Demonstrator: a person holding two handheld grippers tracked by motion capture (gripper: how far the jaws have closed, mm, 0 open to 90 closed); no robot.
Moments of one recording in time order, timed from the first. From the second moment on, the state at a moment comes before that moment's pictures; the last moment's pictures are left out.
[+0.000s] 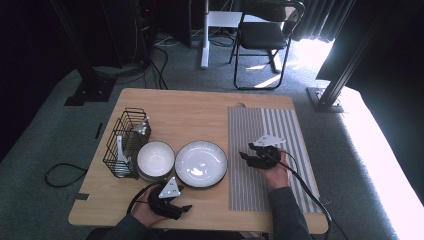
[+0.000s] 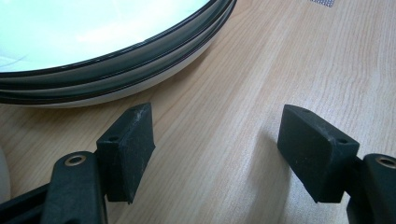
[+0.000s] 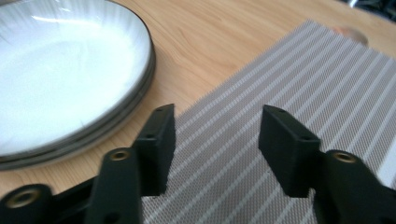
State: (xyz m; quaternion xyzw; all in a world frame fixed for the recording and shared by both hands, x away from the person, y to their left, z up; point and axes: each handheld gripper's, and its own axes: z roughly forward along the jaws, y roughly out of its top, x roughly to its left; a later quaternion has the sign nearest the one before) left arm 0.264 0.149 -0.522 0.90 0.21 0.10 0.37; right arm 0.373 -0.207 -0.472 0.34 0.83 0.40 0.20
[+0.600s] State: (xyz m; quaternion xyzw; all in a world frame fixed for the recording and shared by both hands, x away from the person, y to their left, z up) left arm 0.259 0.148 -0.493 0.88 0.21 0.13 0.41; right arm 0.401 -0.162 -0.439 0.30 0.83 0.43 0.18
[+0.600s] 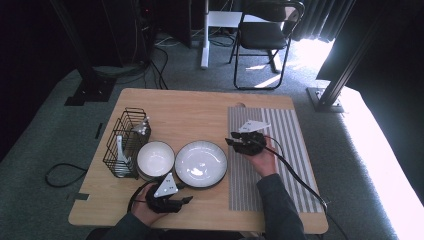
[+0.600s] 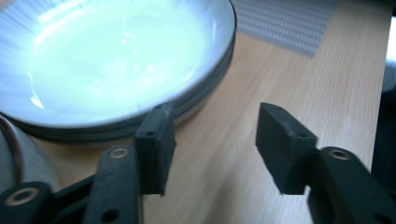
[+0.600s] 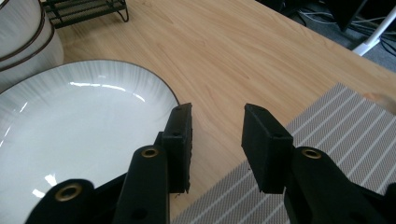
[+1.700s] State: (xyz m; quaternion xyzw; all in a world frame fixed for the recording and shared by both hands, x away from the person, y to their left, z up) left arm 0.256 0.152 -0.498 0.83 0.32 0.20 0.41; right arm 0.440 -0.118 -0.478 0.33 0.85 0.41 0.08
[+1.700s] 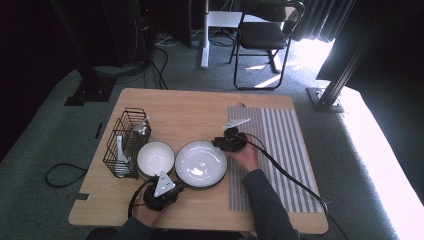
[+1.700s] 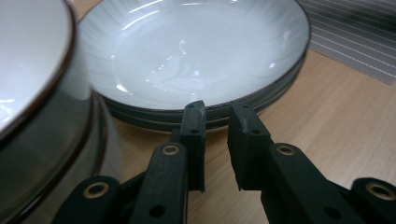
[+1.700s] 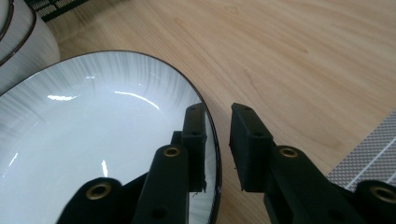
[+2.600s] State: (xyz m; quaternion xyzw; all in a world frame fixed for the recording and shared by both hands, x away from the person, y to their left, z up) left arm 0.262 0.146 -0.492 0.82 0.35 0.23 0.39; right arm 0.444 -0.131 -0.483 0.38 0.81 0.45 0.02
